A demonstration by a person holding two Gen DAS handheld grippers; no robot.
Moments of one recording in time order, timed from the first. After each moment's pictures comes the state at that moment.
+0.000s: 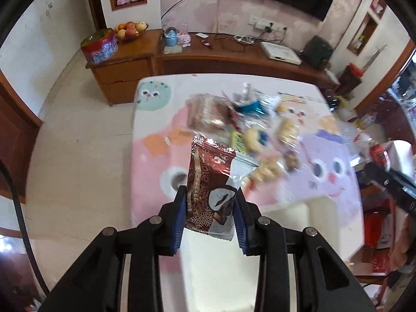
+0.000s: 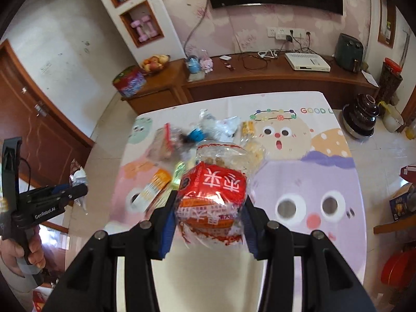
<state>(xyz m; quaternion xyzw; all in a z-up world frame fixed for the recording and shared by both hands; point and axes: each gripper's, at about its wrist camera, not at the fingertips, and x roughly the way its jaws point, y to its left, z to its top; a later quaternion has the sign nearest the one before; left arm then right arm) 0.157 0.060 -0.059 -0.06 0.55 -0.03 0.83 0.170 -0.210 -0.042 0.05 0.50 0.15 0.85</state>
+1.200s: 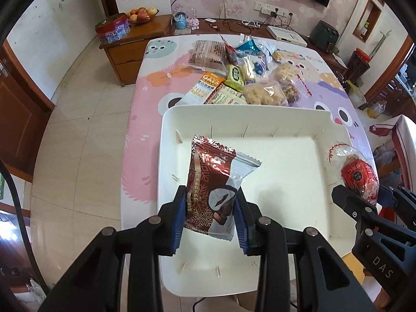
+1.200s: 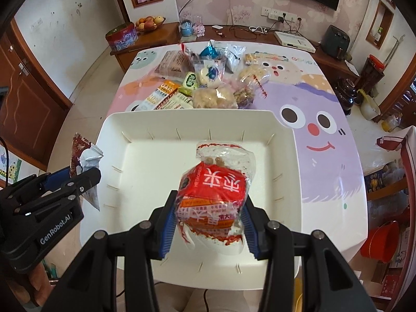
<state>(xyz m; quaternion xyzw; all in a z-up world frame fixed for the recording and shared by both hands) 0.026 0.017 -0.123 -0.03 0.57 0.01 0.82 0.019 -0.151 -0.108 -0.04 0.56 0.08 0.82</state>
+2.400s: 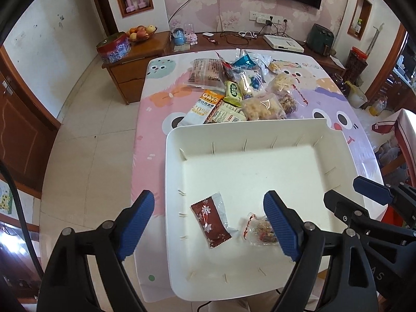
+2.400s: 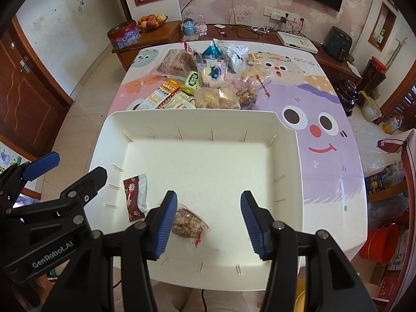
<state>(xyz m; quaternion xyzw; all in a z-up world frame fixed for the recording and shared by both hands) 0.023 0.009 -0.101 0.00 0.53 0.02 0.85 0.020 -0.148 -0.103 -0.04 0.55 0.09 0.83</state>
